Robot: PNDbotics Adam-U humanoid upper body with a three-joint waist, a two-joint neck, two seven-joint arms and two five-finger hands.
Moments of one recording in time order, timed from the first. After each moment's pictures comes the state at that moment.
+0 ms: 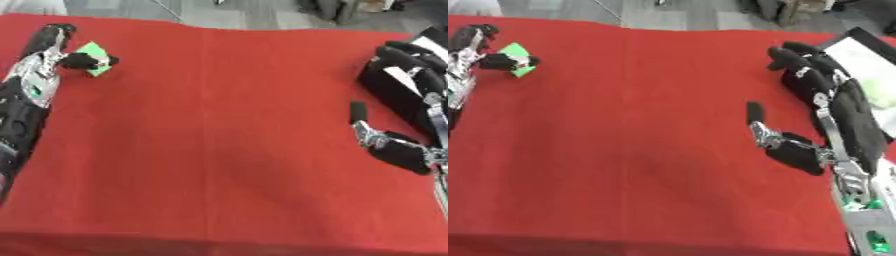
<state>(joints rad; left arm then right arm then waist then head) -0.84 0.62 0.10 -0.69 -0.80 0.12 -0.01 -0.37 -0.26 0.24 -1.85 0.85 -0.39 -0.19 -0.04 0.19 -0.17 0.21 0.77</state>
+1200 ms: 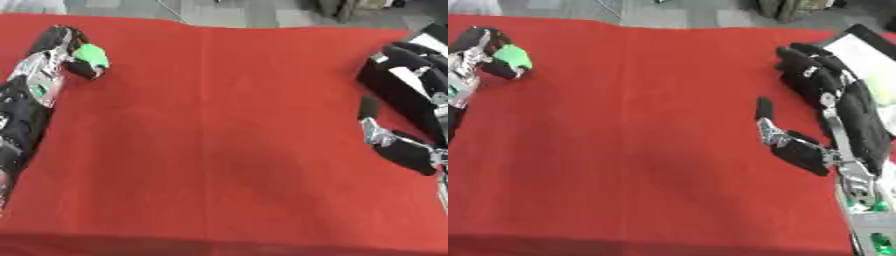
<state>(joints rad) -0.80 0.61 0.08 -0.83 -0.70 0.09 -0.07 -0.38 -0.26 0.24 -1.85 0.84 -0.39 -0.18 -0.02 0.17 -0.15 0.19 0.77</state>
